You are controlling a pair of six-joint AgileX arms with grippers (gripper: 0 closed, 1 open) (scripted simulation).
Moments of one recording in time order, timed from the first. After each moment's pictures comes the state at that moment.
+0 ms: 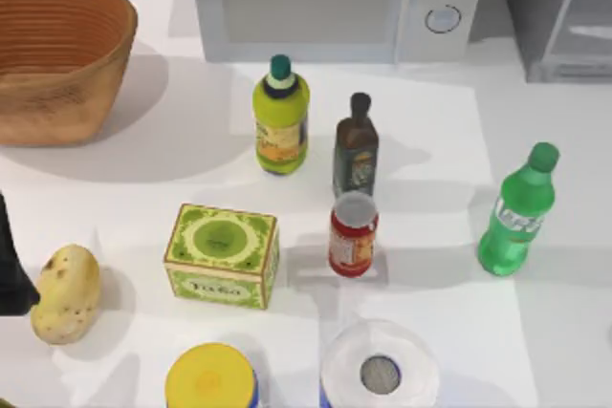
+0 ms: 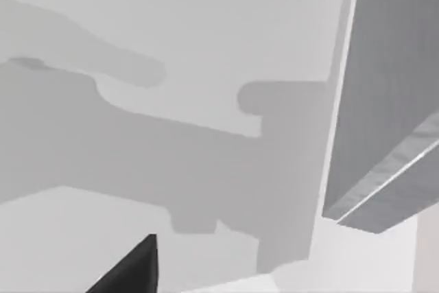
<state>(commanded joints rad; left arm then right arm) 0.00 0.00 0.00 0.00 0.00 0.00 -1.45 1.40 1.21 -1.45 -0.79 -1.72</state>
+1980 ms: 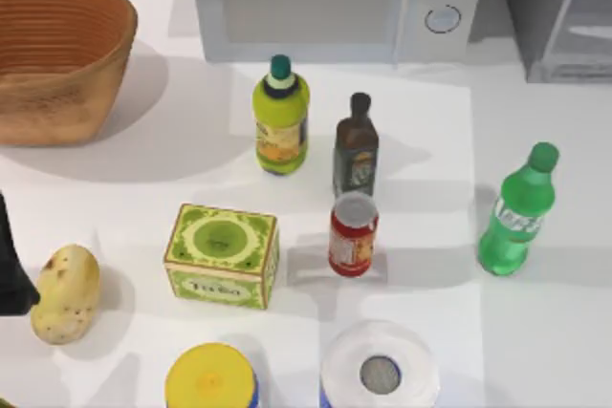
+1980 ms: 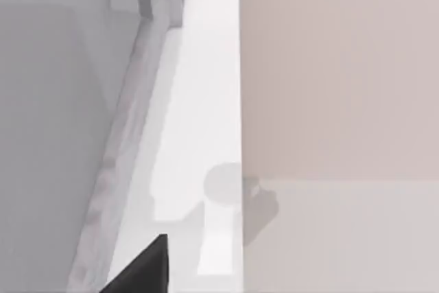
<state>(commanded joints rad) 0.00 0.00 0.00 0.00 0.00 0.00 -1.01 1.84 1.31 -0.39 -0.78 -0.73</state>
